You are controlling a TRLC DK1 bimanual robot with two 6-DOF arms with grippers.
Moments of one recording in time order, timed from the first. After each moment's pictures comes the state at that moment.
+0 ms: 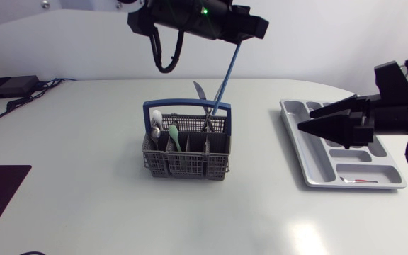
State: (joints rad) left arm -0.67 1.81 1.80 -0.38 0.31 0.02; right arm -0.13 1.18 0.94 -0.64 -0.90 -0.48
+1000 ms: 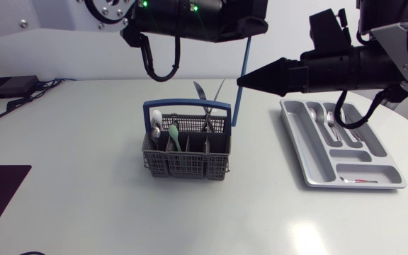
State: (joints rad) left arm -0.66 1.74 1.66 -0.22 0.48 -0.21; right arm 0.24 1.35 1.11 -0.26 -0.85 0.00
